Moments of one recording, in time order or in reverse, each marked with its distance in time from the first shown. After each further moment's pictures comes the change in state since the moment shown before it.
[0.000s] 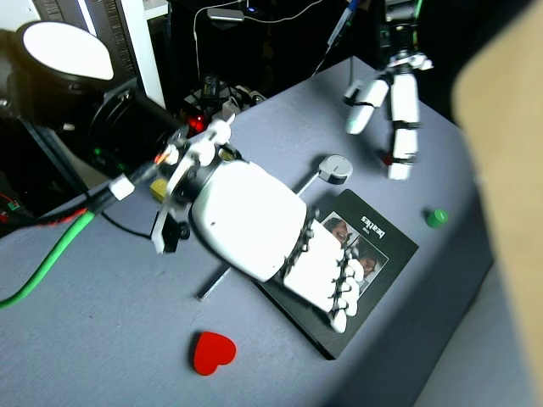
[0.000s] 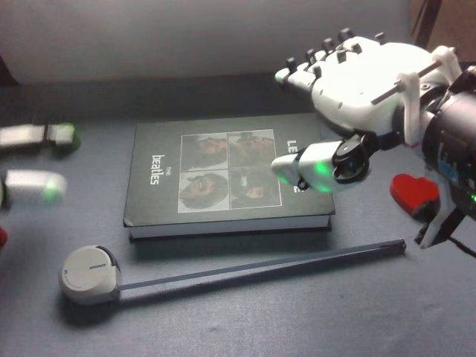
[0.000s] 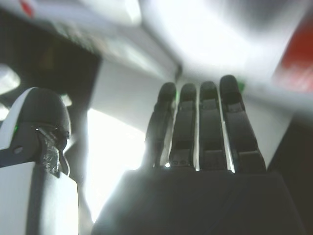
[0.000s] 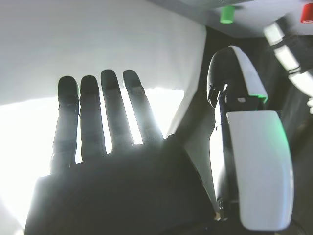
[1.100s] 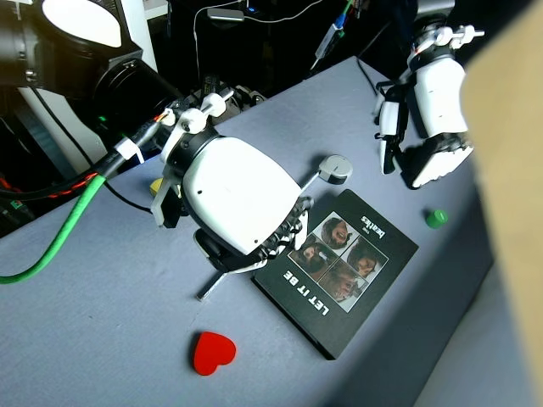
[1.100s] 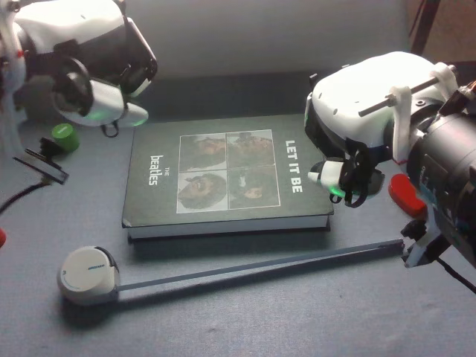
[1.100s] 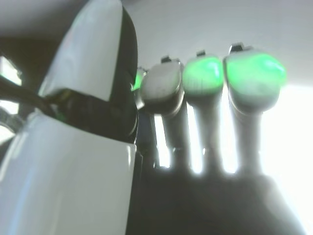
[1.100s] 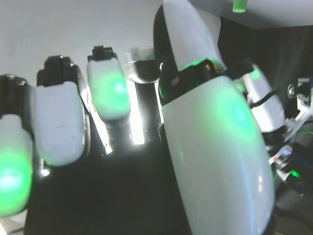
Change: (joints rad) left arm -0.788 -0.049 -0.343 -1.614 0.386 2.207; right arm -0.003 -0.051 -0.075 0.005 -0.264 0.040
